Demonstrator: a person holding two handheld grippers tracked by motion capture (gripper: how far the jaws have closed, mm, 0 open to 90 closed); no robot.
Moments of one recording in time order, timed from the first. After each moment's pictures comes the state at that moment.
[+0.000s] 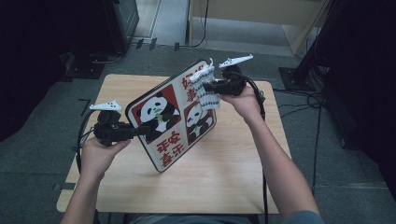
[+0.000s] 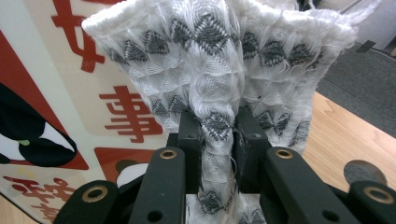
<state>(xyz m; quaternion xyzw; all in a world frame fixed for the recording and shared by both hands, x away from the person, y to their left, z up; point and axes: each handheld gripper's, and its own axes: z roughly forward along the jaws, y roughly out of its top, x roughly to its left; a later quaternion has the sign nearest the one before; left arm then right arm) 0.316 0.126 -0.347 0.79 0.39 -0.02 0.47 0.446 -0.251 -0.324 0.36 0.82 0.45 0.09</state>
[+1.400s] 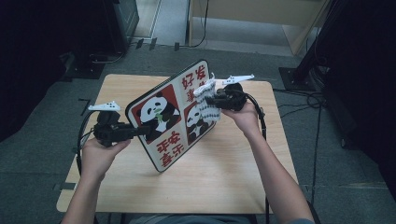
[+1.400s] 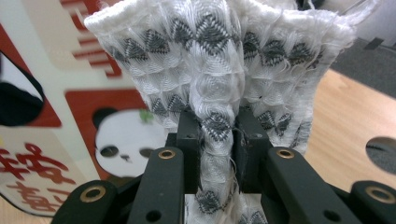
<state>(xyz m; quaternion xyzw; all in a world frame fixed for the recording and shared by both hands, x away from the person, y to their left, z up) 0.315 0.127 -0.349 0.78 0.39 -0.03 0.48 0.434 -0.265 -0.383 0.36 0.81 0.46 0.09</state>
